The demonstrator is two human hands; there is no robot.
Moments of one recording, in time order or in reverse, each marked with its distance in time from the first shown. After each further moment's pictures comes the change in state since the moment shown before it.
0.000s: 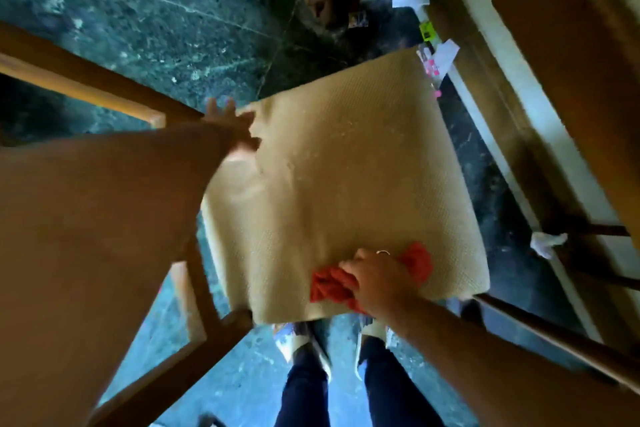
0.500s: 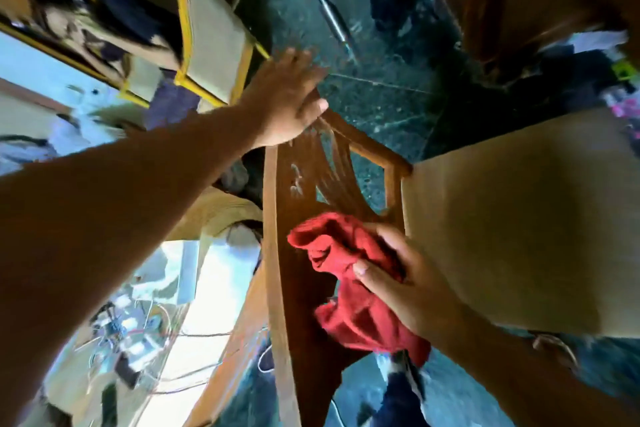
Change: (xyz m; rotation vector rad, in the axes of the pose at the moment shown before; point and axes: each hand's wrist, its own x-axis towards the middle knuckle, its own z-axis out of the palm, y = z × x) left_hand -0.313 -0.204 -0.238 0.355 0.522 0.114; right_hand -0.115 -0.291 -0.220 1.314 0.065 -0.484
